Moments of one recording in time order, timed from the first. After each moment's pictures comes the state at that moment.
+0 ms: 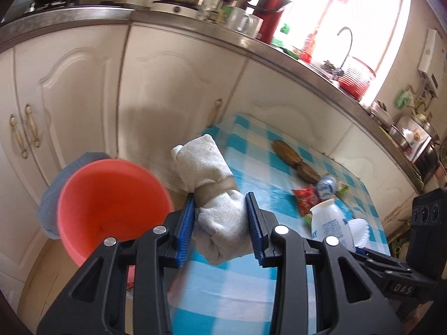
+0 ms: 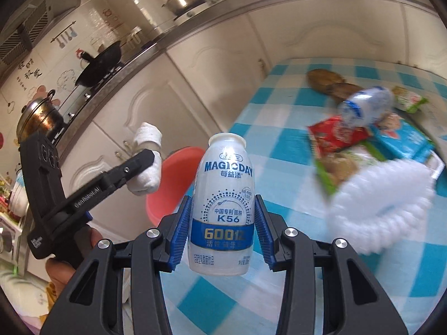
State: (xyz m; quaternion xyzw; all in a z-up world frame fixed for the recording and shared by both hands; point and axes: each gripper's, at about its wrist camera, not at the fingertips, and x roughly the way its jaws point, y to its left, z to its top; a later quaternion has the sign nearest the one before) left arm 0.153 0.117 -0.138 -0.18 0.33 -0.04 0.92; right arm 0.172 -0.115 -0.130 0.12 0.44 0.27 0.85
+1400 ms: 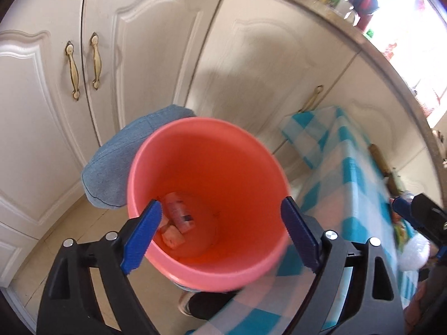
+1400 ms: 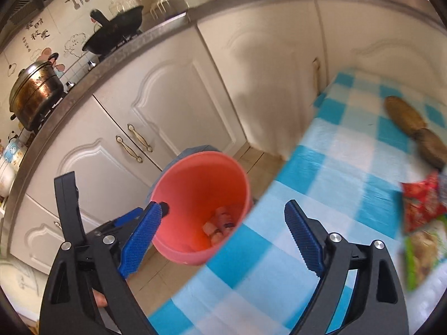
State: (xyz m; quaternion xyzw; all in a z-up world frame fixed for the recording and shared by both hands) left arm 0.162 0.225 -0.226 -0.24 0.40 0.08 0.88; right arm 0.226 -0.014 -0.141 0.04 0.44 0.30 0.85
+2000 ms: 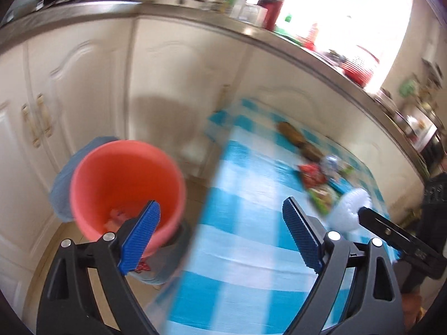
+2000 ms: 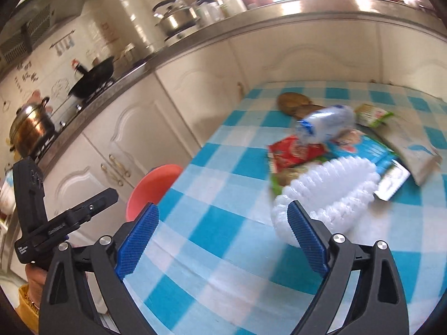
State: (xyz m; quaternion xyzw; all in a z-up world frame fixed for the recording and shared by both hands) left arm 0.125 0.099 -0.143 -0.16 0.36 -0.05 0.92; right arm 0.149 -0.172 -0.125 0.12 0.38 0.22 0.89
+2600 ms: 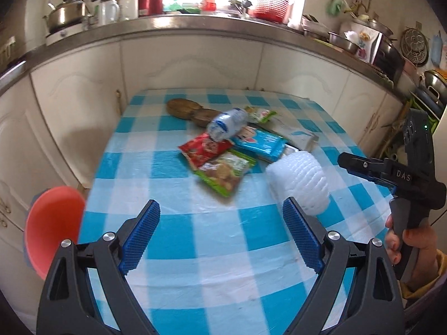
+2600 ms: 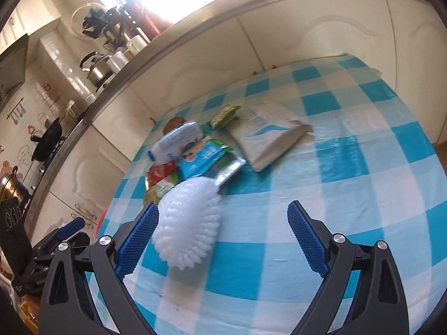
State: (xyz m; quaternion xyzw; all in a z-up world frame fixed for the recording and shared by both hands) left arm 0.140 -0.067 -0.132 0.01 0.38 -0.19 0.90; right arm 0.136 -0.350 -0.145 0.22 0.38 0.09 0.89
